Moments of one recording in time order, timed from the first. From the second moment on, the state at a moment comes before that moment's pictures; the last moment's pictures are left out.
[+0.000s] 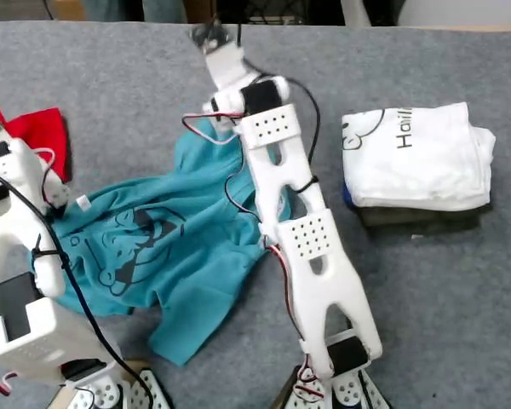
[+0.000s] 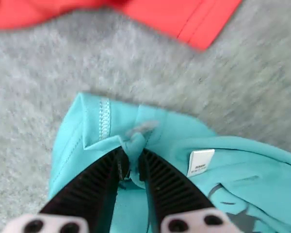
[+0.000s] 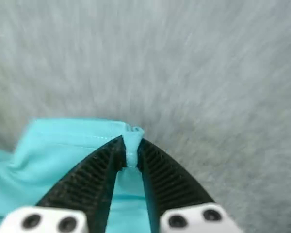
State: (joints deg) left arm -30.2 2.9 12.0 72.7 17.4; right arm -20.7 66.2 -92.2 88.5 11.6
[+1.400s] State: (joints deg) left arm -25.8 -46.1 -37.1 100.2 14.4; right arm -13.5 -8.7 -80.3 76.2 2.4
